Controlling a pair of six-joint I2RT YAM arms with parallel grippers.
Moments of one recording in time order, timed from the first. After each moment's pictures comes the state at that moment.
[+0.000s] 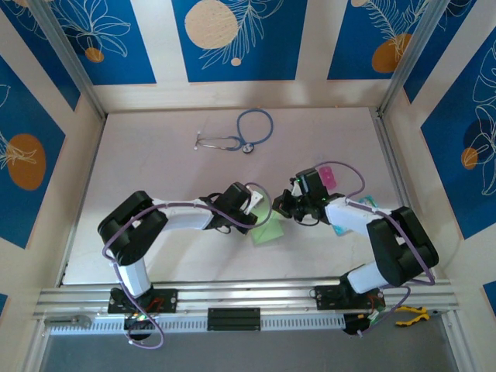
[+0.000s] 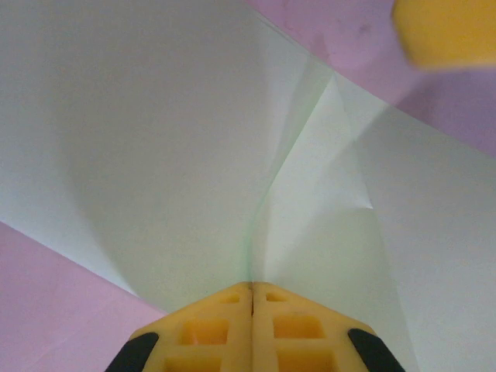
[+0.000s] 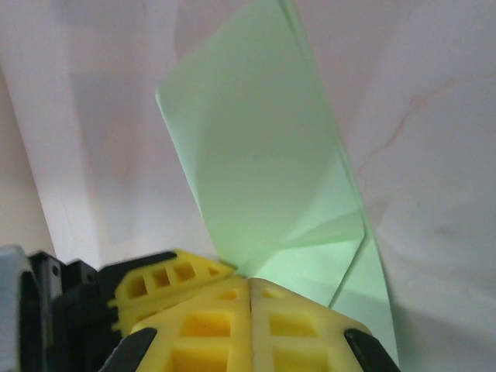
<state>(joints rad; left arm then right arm) -0.85 1.78 0.91 -0.09 0.18 -0.19 0.45 1.46 0.62 -0.08 -0.48 0.90</state>
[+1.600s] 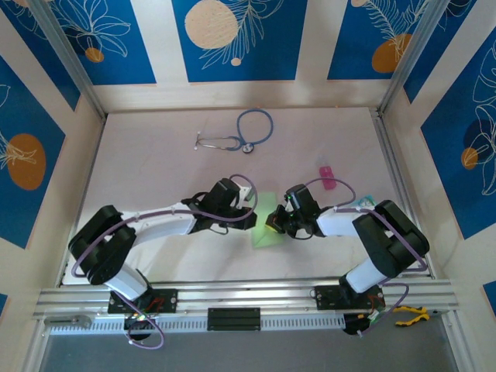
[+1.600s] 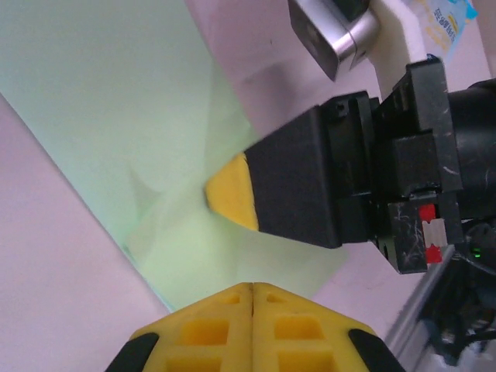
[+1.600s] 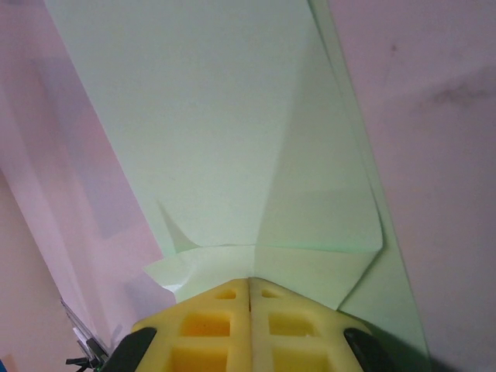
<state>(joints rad) -0.85 1.56 0.82 -0.07 0.36 -0.62 0.55 1.54 0.50 0.11 -0.43 1.08</state>
